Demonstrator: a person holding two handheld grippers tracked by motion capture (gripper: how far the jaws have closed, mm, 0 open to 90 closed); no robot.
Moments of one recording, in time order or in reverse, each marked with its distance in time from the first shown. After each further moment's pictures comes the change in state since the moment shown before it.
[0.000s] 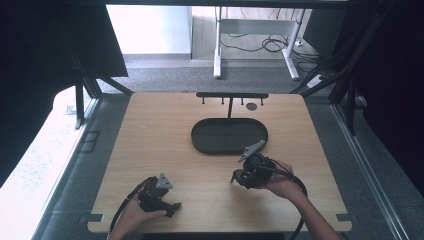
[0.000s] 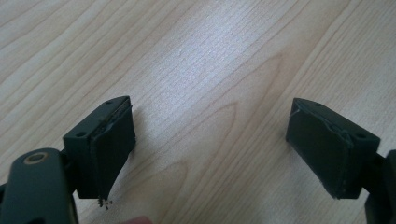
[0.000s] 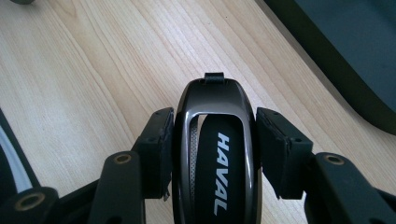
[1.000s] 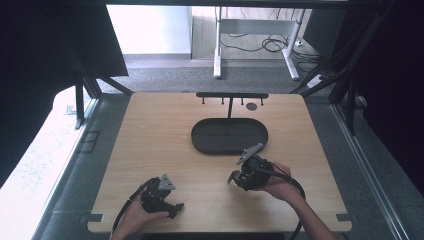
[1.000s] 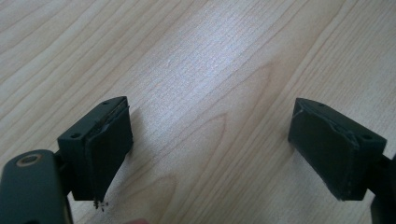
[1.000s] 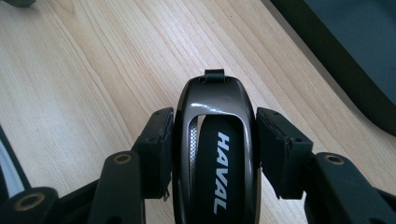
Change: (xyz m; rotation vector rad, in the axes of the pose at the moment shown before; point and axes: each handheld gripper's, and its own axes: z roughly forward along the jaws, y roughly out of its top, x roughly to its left) left arm -0.004 0.001 0.003 -0.027 -0.001 0.013; right arm 0.003 -0.003 0.008 -0.010 -0.007 -0.013
